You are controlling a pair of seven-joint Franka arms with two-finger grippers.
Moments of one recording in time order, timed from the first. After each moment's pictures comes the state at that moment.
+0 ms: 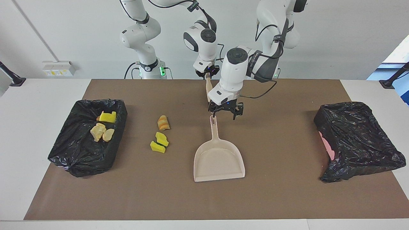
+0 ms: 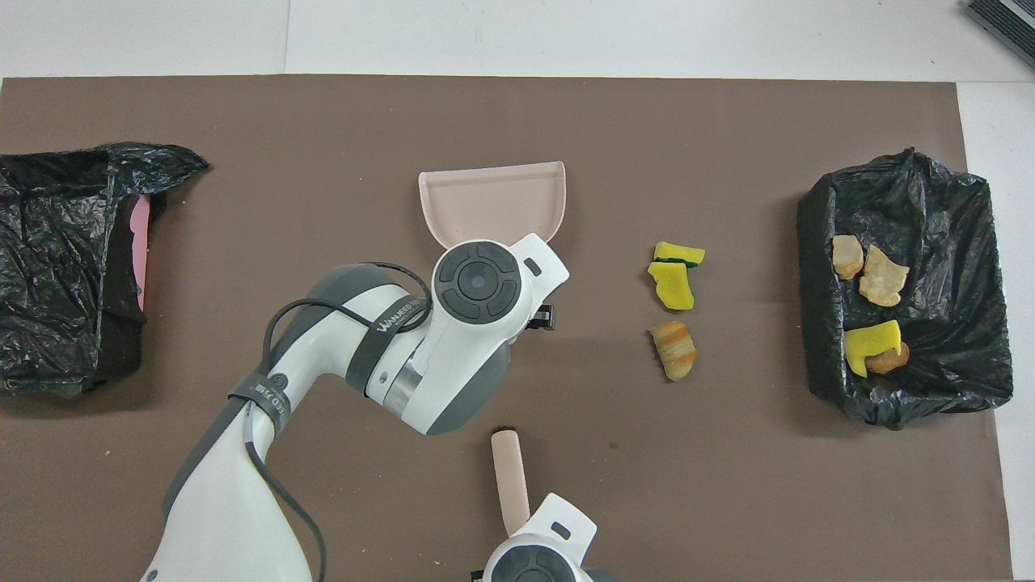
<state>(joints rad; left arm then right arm) -0.71 0.38 0.01 -1.74 -0.03 2.17 -0.52 0.74 -0.11 0.23 -2.41 0.29 2.12 0.66</state>
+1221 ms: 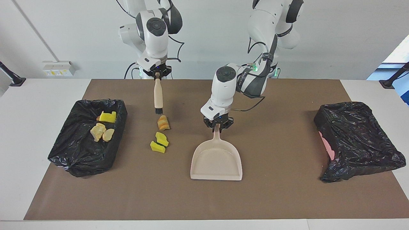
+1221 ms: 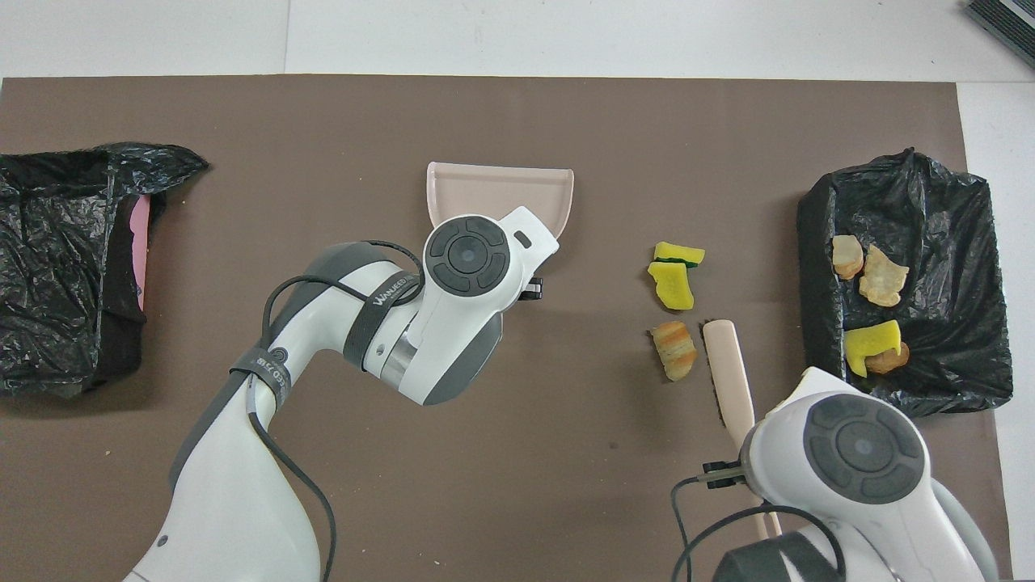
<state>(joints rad) -0.70 0.42 0.04 -1.68 -0.02 2.18 -0.49 0.13 -0.38 0.21 -2.38 -0.07 1.78 0.19</state>
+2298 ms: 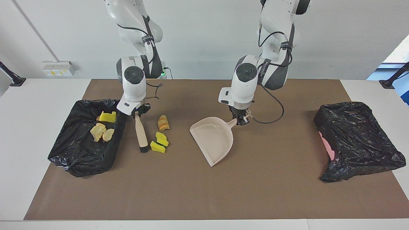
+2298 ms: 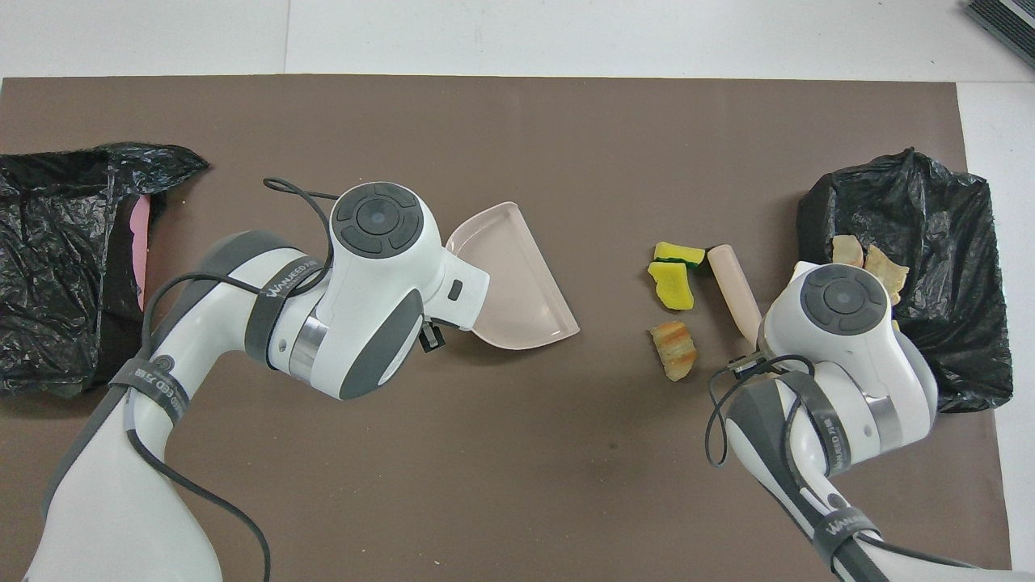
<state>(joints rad) -0.59 0.29 0.05 -1.77 -0.02 1.95 0.73 -0.06 0.05 0.22 -2.28 -0.25 2.12 0.00</state>
